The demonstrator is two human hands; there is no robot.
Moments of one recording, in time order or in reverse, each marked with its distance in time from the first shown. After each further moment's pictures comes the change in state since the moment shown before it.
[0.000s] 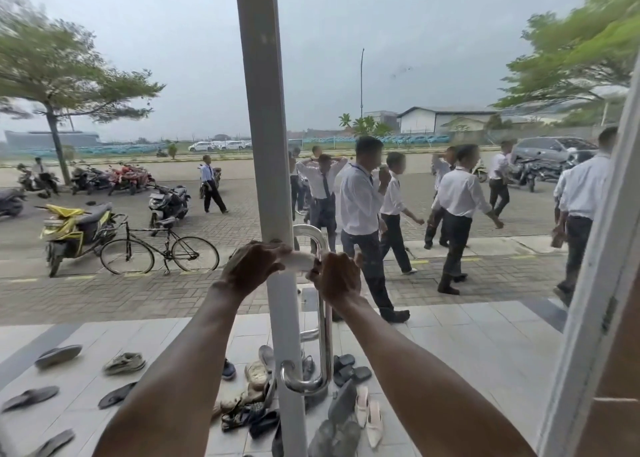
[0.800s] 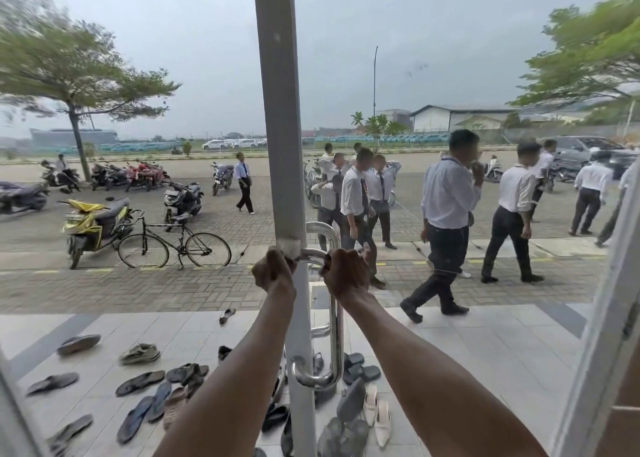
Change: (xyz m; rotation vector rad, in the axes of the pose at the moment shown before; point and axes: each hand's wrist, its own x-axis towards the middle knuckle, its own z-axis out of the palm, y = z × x) left_hand 0.016 0.069 0.025 -1.496 0.902 -1.354; right_hand -0.001 -0.011 -0.006 0.025 -0.047 0.050
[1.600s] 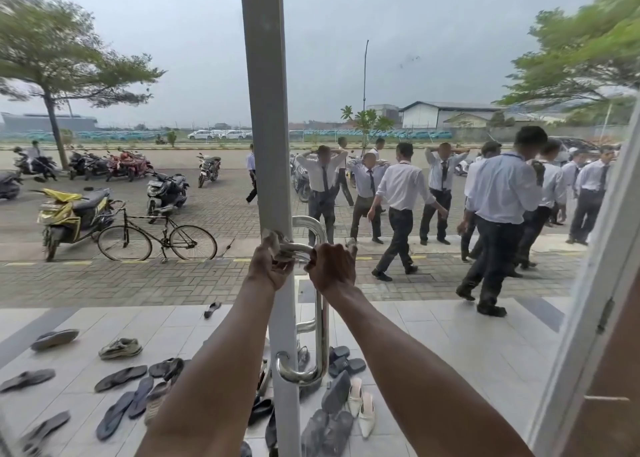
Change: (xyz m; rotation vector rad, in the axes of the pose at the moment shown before) left_hand 0.035 -0.007 0.007 -0.120 -0.443 -0.475; right_hand 0.001 -0.001 -0.005 -0.009 -0.043 -0.034
